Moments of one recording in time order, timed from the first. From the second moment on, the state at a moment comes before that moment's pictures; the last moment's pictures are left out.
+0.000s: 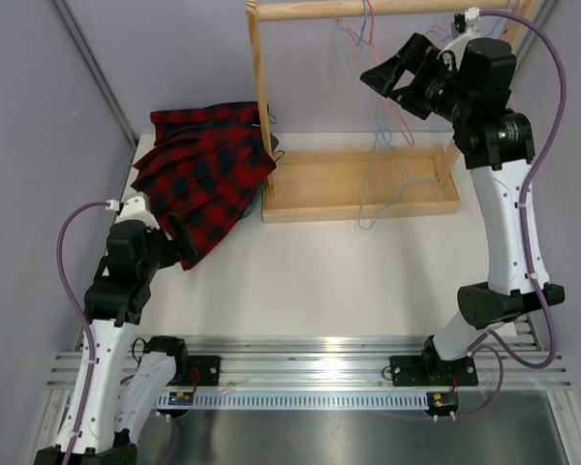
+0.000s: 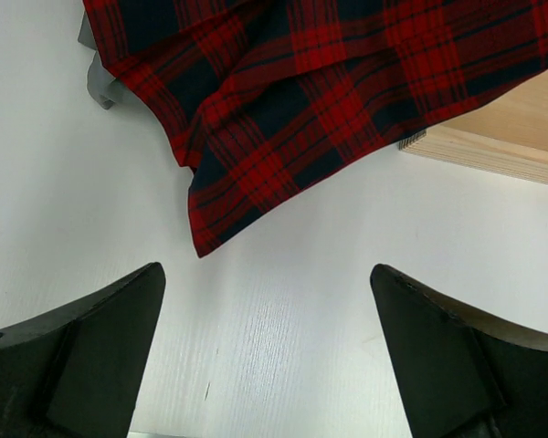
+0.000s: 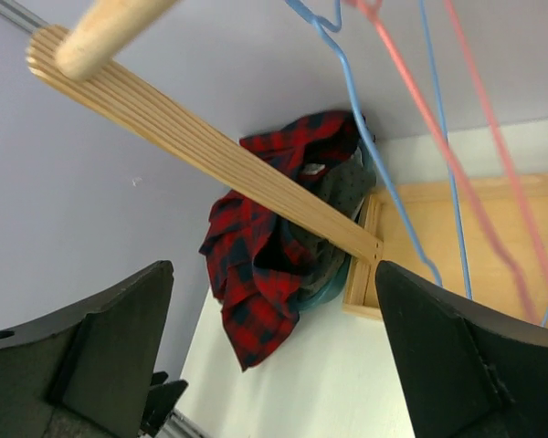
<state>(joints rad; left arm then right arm) -0.09 0.66 0.86 -0.74 -0.09 -0.33 0.22 1.63 2.22 -0.74 -0.29 0.66</state>
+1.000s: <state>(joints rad) -0.14 0.59 0.82 -0.73 -0.07 -0.33 0.08 1.53 1.29 -0.68 0.09 0.62</state>
